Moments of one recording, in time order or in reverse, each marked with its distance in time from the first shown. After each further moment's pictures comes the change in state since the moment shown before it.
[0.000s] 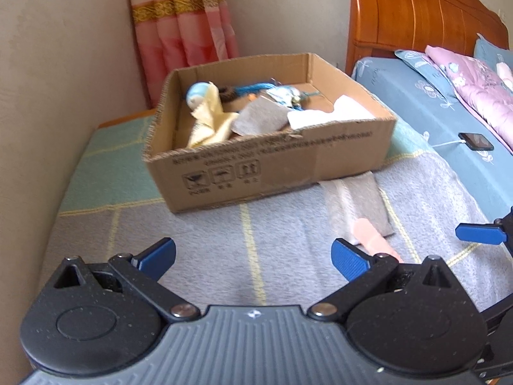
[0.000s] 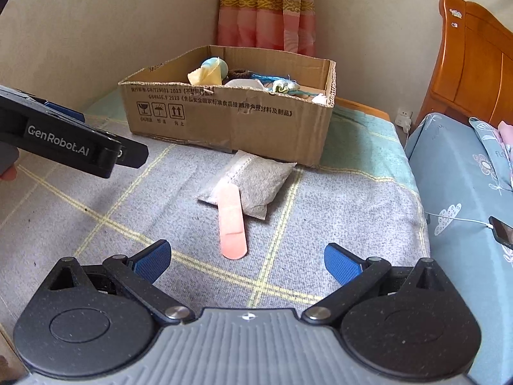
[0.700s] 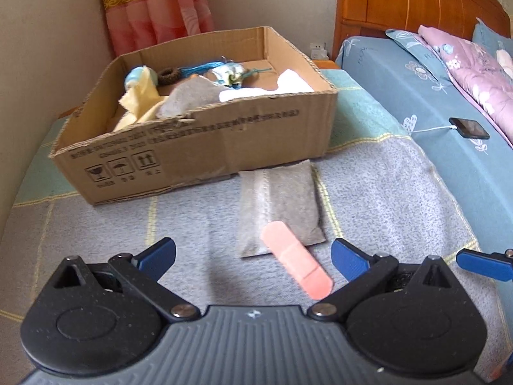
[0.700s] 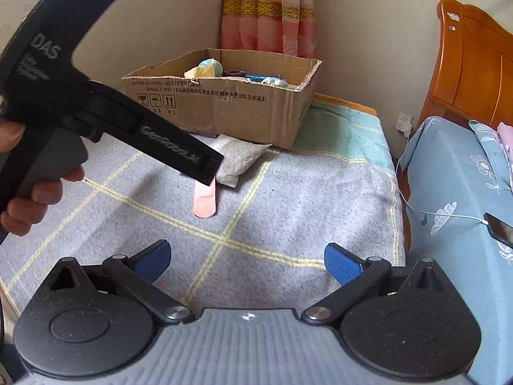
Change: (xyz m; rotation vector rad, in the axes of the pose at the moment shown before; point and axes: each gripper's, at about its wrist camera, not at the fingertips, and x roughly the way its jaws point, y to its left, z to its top) left arm 0.037 -0.081 0.011 0.000 0.080 0.000; right arm -0.021 -0.038 -0.035 -0.020 -0.042 0.035
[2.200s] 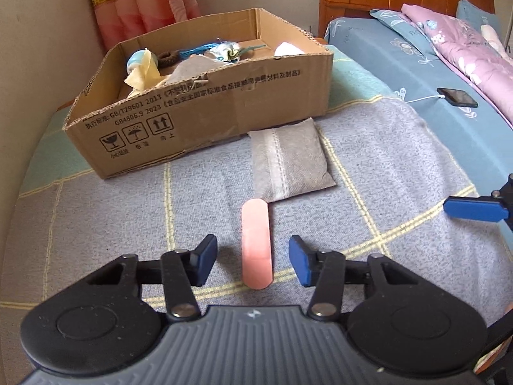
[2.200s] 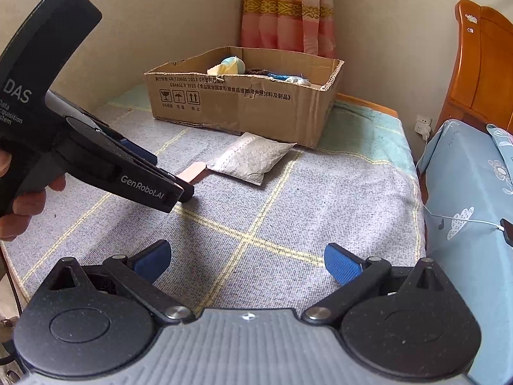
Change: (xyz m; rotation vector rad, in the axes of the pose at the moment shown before) left arm -0.016 0.018 -0.031 0.067 0.034 -0.028; right arm 0.001 0.010 0.002 -0.020 0.007 0.077
